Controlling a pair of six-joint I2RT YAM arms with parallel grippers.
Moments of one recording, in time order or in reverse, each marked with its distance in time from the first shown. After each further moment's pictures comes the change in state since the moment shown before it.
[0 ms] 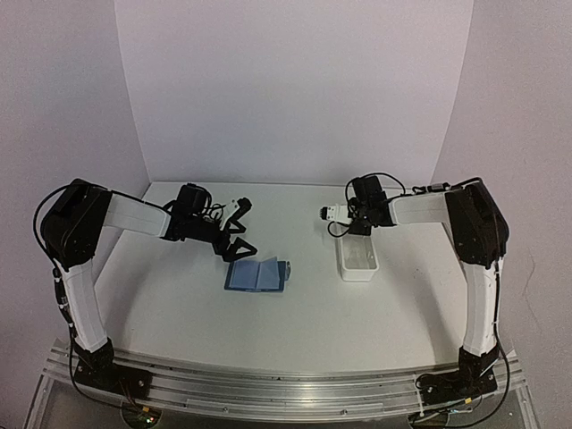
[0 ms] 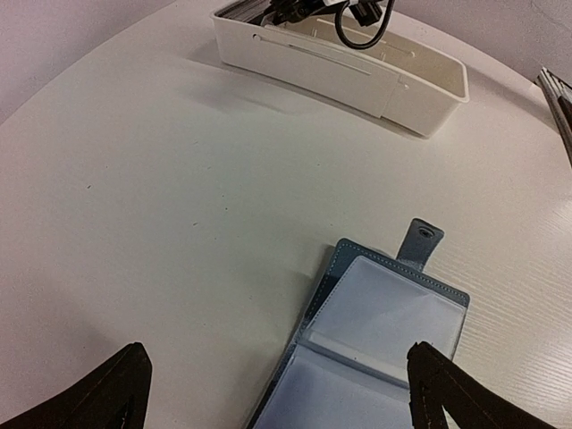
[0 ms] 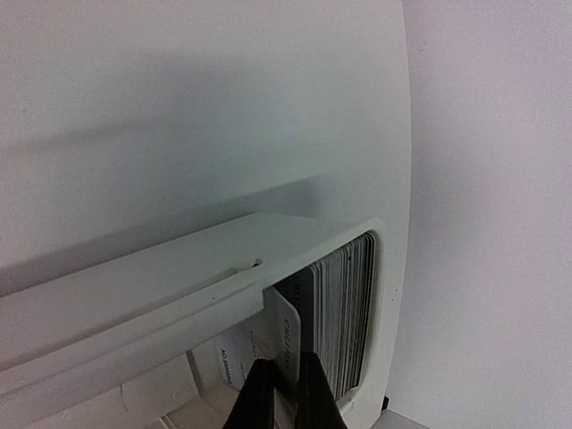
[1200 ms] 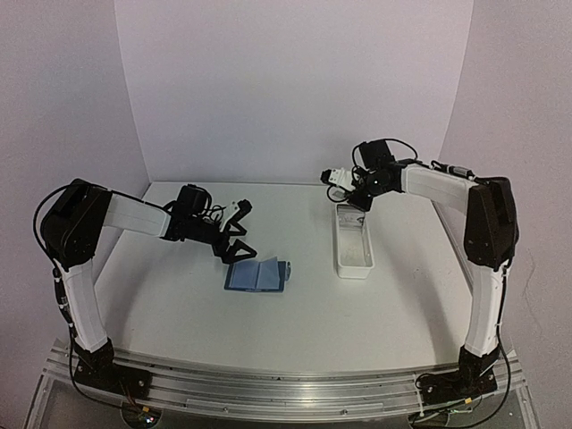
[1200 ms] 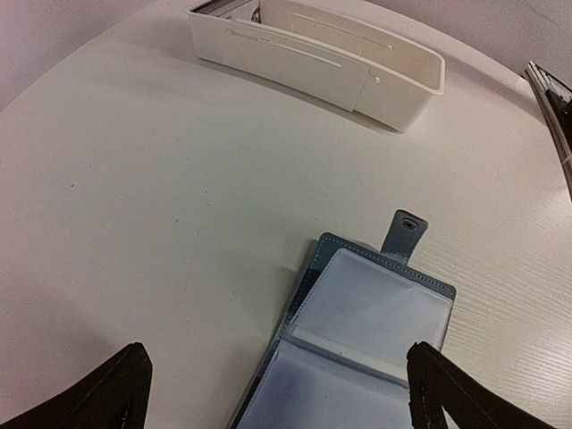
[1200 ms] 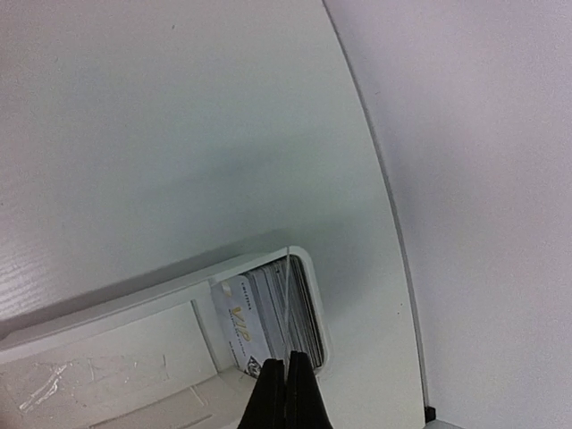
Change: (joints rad) left arm 0.000 -0.001 0.000 -0.027 0.033 0.018; right arm -0.023 -0.071 0.269 -0.393 -0.218 0.236
